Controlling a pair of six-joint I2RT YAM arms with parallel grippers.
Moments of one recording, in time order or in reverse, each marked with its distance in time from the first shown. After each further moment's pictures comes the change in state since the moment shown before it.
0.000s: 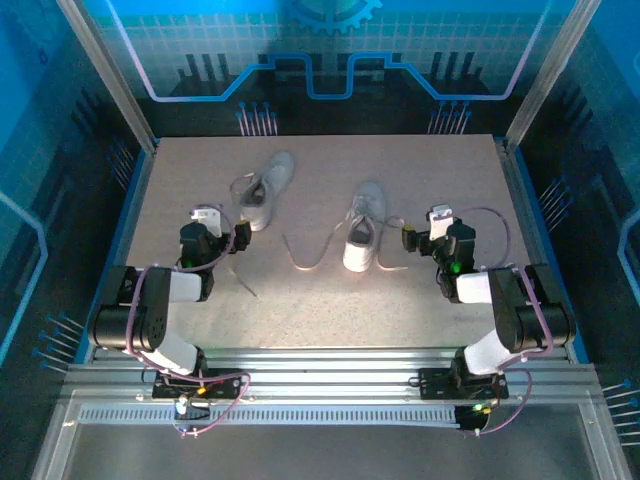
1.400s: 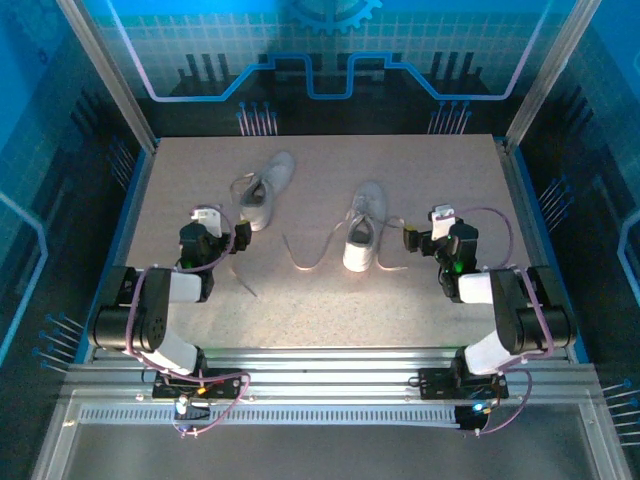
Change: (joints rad) left arm 0.000 -0.021 -0.014 0.010 0.011 0.001; right arm -0.019 -0.031 0.000 -0.040 -0.030 0.003
